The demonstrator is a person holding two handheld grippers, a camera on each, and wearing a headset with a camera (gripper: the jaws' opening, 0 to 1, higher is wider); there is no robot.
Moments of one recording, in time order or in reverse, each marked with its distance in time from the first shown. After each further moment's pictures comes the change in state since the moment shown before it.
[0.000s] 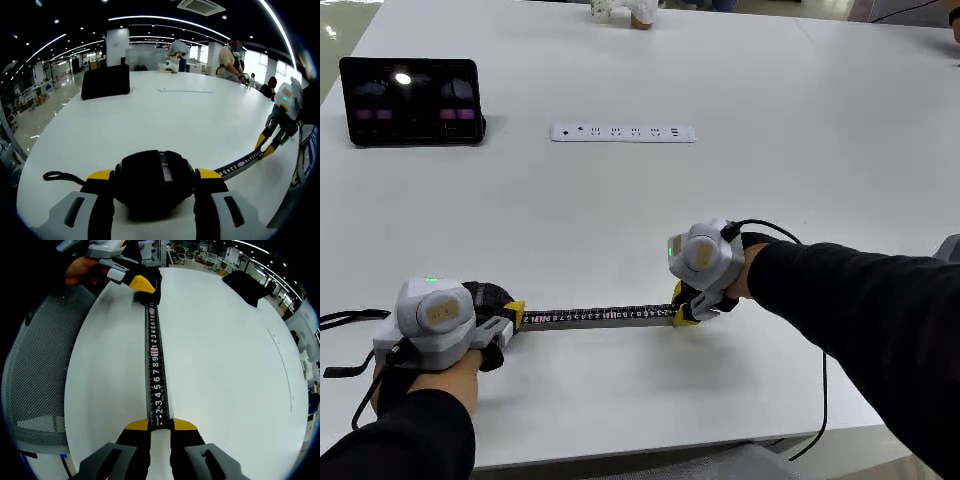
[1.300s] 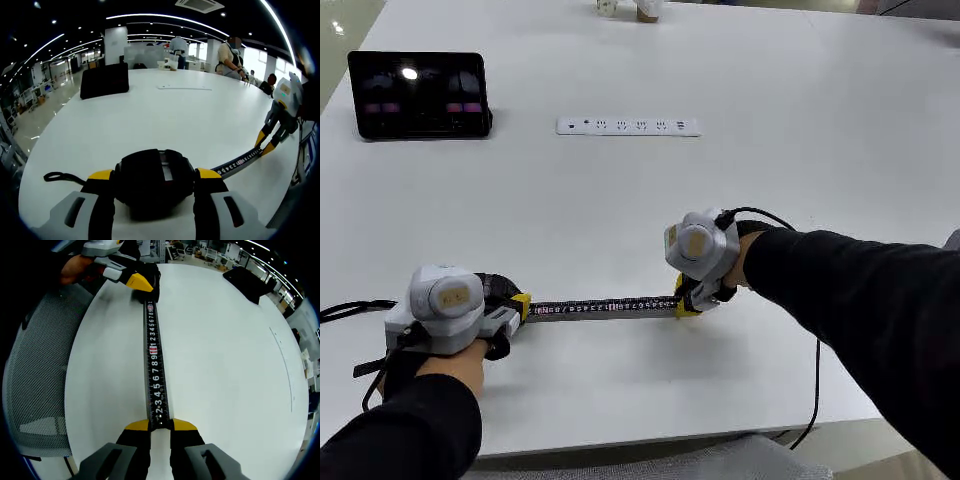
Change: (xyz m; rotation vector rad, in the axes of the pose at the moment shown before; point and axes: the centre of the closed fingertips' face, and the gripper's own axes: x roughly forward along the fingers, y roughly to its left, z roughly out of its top) left arm -0.001 0.001 -0.002 0.015 0.020 0.001; right arm 0.003 0.000 0.004 0.014 0.036 0.005
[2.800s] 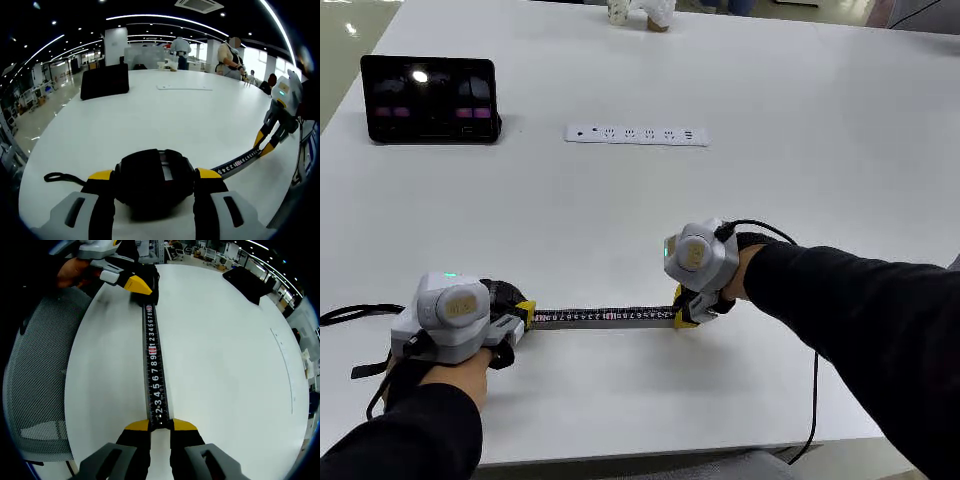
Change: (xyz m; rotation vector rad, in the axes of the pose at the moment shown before) left arm 0.005 0.002 0.000 0.002 -0.006 0.004; right arm 0.003 -0.001 0.008 0.009 -0.005 0.004
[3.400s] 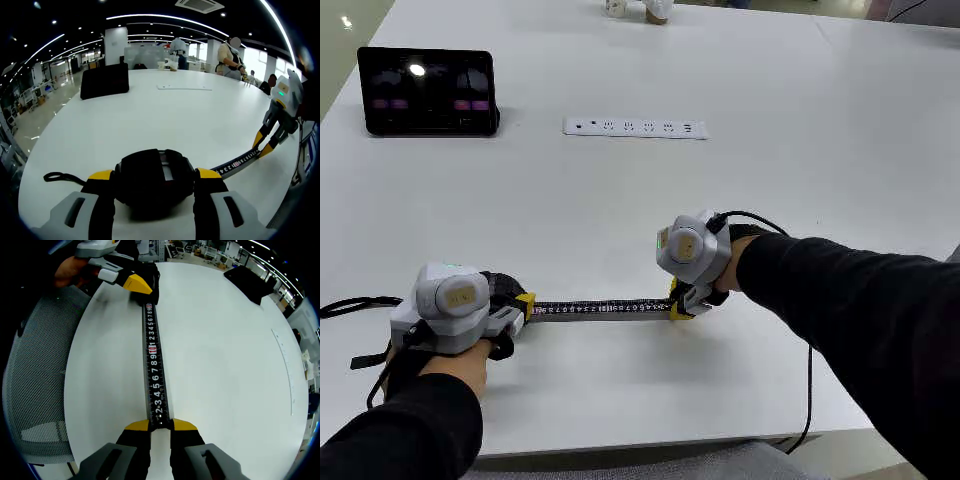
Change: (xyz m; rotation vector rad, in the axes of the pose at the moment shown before) left arm -0.004 -0.002 0.001 -0.003 0.001 -0.002; right arm 0.001 0.000 0.005 -0.002 0.021 -0.005
